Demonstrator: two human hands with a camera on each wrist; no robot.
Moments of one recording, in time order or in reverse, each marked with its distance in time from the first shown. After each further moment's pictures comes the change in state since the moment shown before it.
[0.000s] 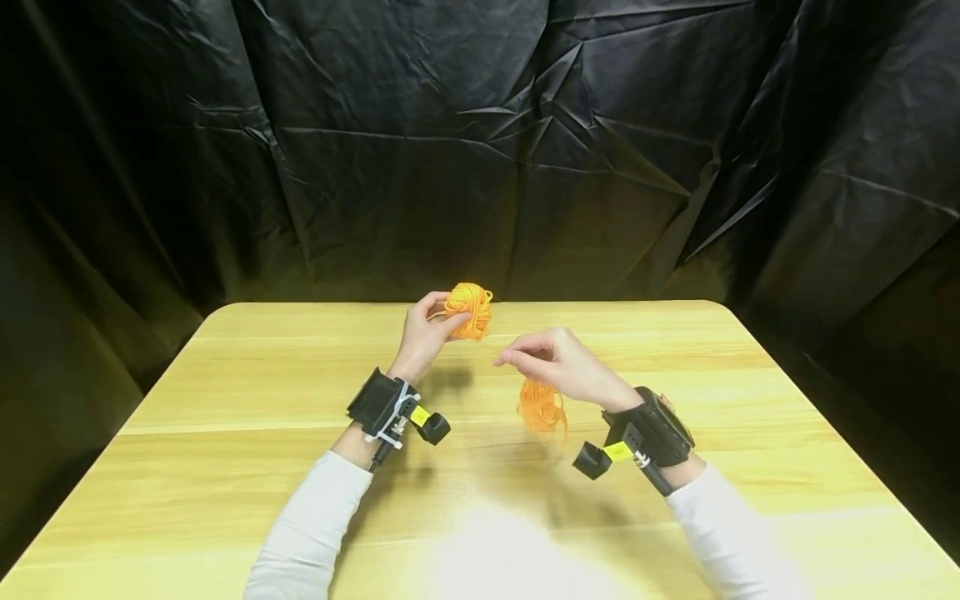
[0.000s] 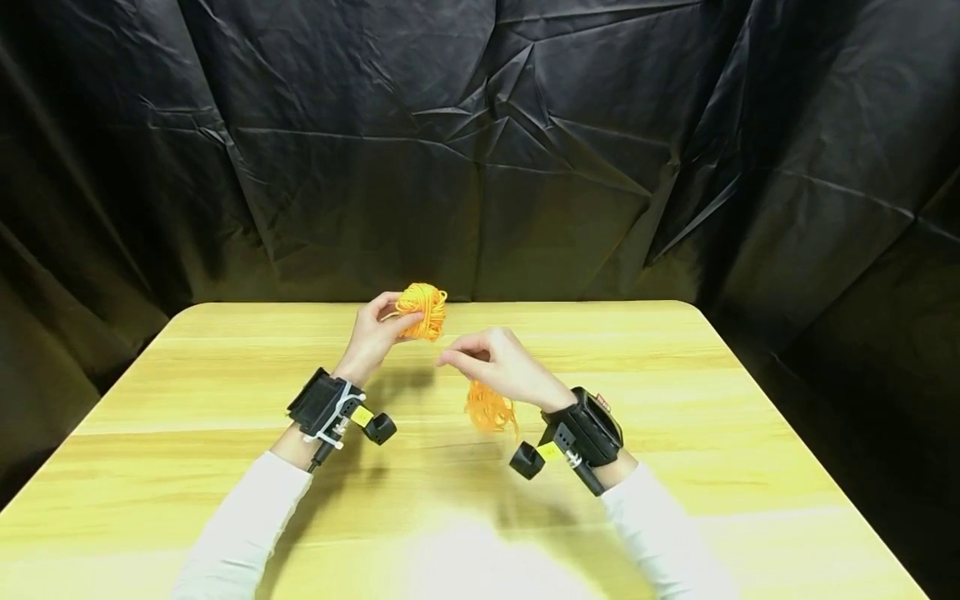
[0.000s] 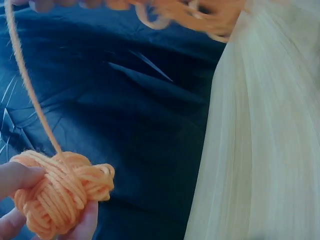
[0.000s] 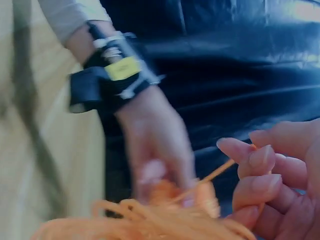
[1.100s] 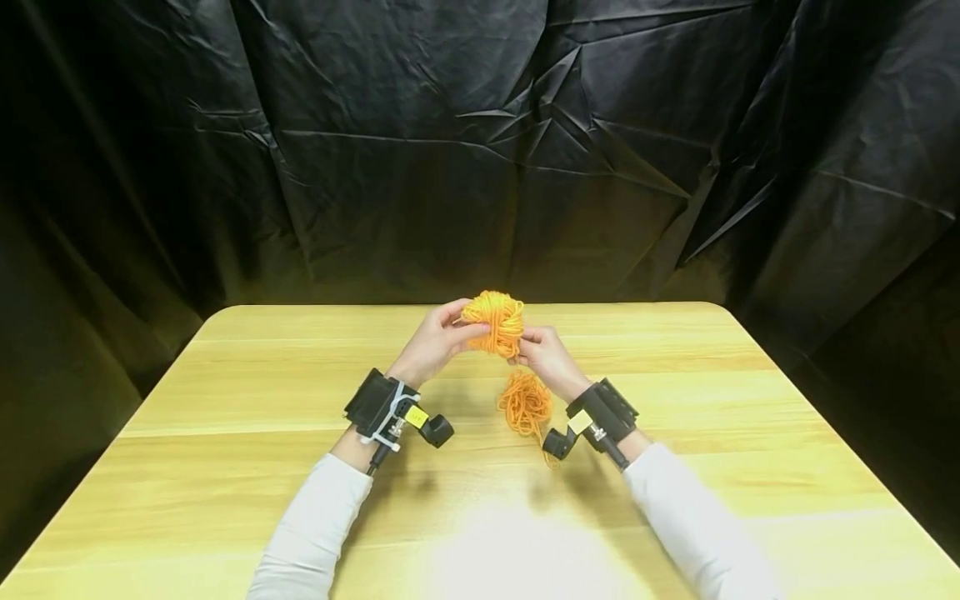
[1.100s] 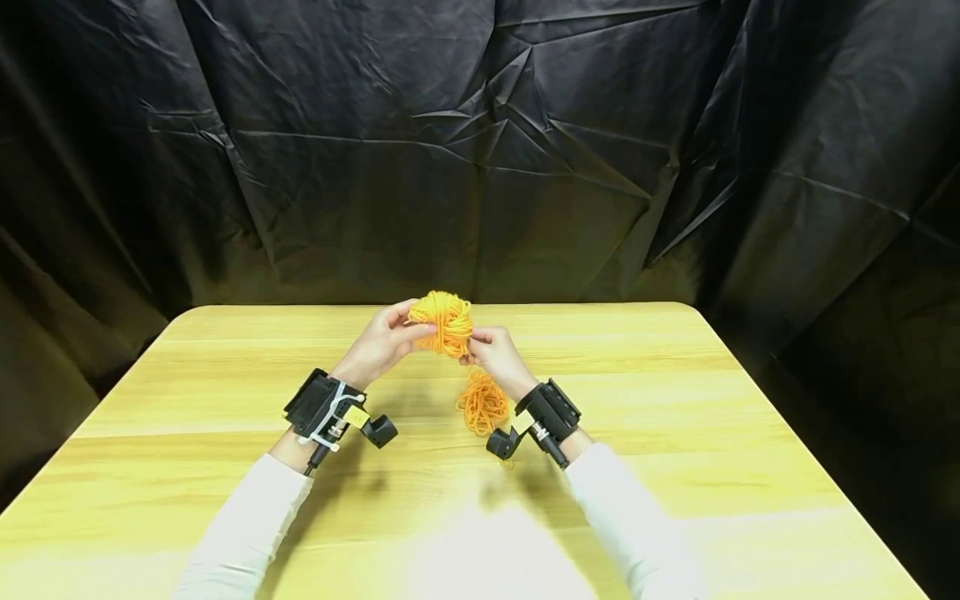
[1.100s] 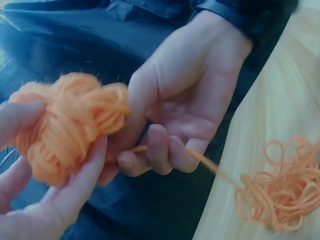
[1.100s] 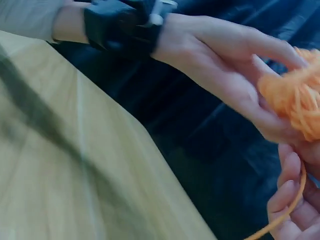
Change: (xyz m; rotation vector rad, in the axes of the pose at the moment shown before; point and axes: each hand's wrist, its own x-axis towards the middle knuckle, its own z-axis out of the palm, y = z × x) left_hand -0.009 0.012 0.003 -0.169 -0.438 -0.015; right_hand 0.036 0.075 0.027 0.506 0.335 0.259
